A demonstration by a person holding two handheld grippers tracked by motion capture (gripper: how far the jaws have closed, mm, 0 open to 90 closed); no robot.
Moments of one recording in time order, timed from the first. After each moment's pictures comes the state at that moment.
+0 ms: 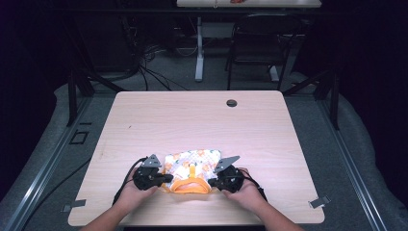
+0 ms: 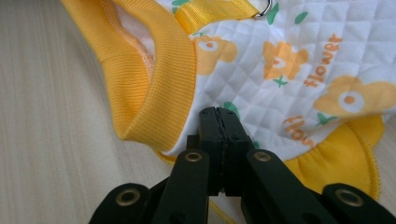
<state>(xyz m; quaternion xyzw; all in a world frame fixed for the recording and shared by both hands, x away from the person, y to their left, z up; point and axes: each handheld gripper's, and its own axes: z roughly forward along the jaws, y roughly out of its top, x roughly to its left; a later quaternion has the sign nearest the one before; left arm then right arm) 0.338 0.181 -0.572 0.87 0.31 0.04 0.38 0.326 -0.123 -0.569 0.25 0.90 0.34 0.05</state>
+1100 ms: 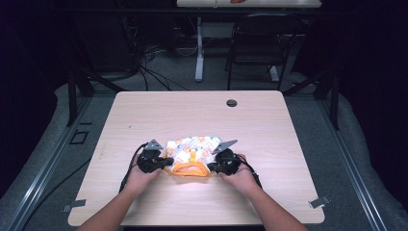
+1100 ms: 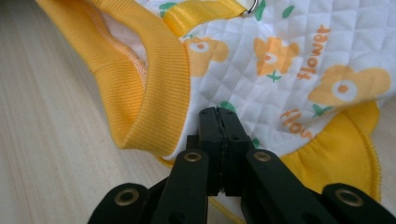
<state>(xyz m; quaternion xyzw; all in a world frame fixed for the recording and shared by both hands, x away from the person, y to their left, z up) 0.388 0.178 -0.576 0.84 0.37 0.07 0.39 0.377 -0.119 -0.569 0.31 0.89 0.34 0.06</state>
